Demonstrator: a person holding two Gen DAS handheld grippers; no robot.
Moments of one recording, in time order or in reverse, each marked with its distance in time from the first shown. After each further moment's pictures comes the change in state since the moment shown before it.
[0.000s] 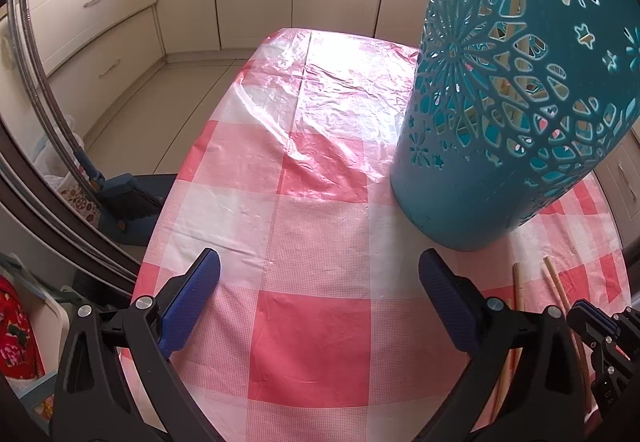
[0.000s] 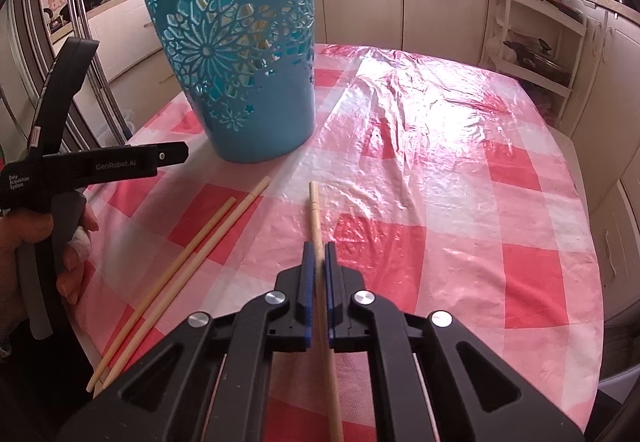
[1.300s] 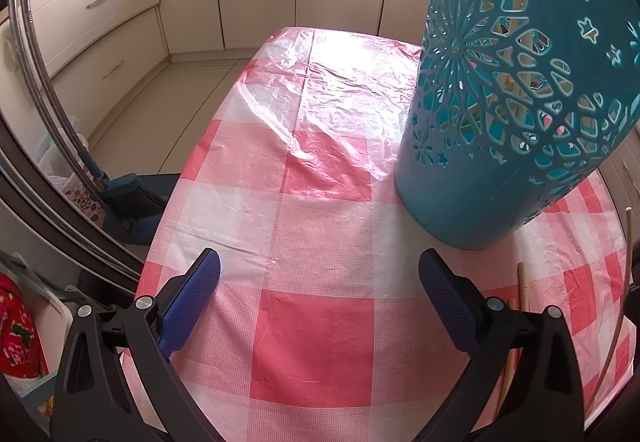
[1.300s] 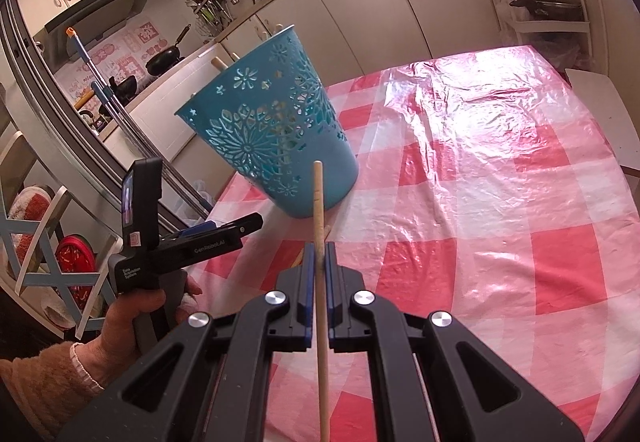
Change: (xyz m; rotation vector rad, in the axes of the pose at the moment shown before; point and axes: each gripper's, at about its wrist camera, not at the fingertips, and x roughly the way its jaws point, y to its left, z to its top) left arm 0.001 0.002 0.000 0.006 0.005 0.020; right arm -0.030 -0.034 0.012 0.260 -0.089 0.341
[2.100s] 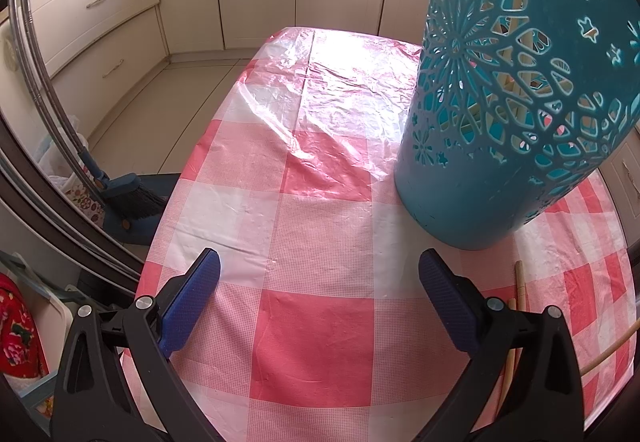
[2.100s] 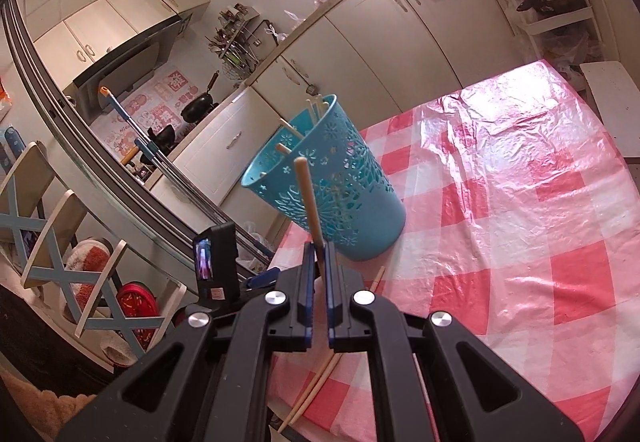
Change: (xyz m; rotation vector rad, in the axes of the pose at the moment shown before) left arm 0.000 0.000 0.000 0.000 0.000 0.000; right arm -0.035 0.013 0.024 0.096 -0.113 0.177
